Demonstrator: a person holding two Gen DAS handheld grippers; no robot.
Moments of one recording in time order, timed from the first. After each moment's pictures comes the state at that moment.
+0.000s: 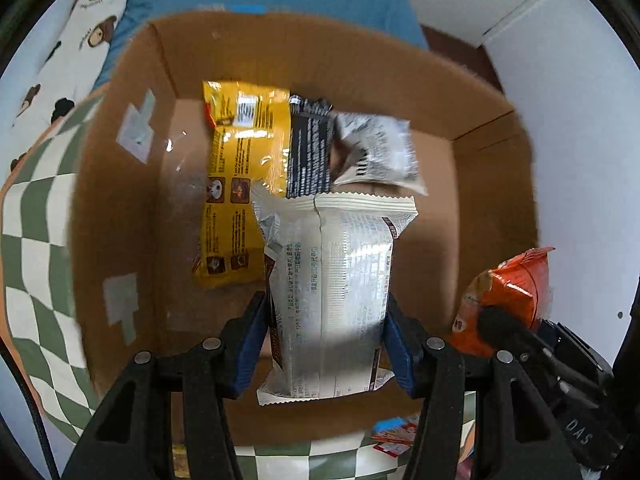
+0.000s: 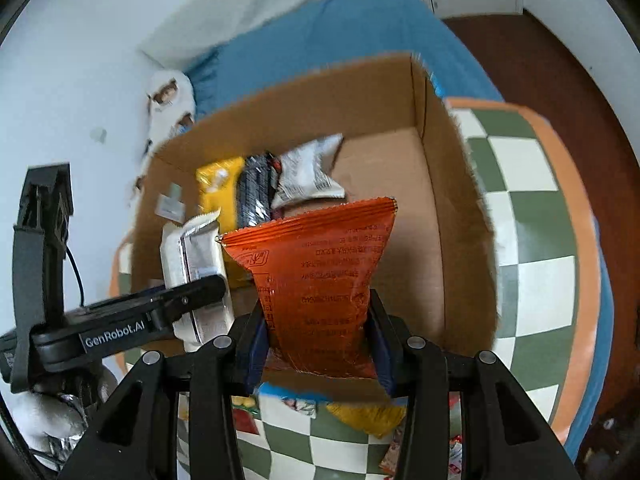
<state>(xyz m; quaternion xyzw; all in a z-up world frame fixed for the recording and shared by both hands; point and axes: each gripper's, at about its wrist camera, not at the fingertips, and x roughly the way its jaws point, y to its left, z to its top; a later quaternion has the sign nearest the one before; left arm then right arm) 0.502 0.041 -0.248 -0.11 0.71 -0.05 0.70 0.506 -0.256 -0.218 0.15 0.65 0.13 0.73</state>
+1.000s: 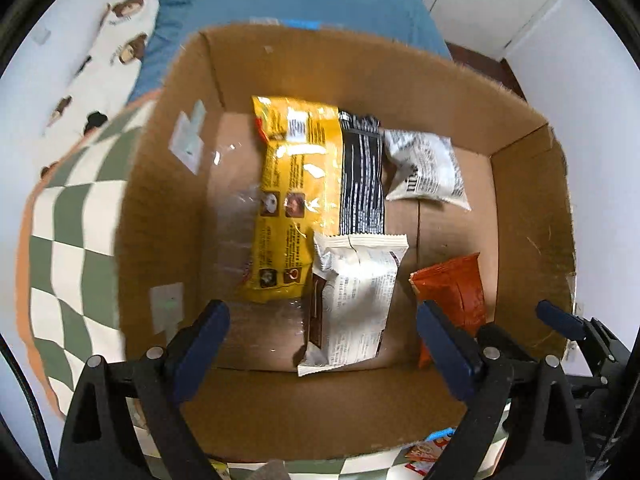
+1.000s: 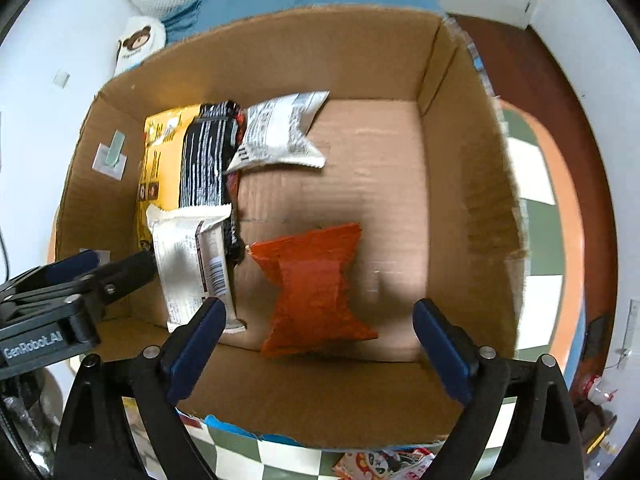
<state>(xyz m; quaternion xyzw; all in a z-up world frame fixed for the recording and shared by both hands) 0.478 0.064 -0.227 -0.07 0.66 0.00 0.75 0.510 -0.231 -0.243 0.05 0.68 0.10 0.73</state>
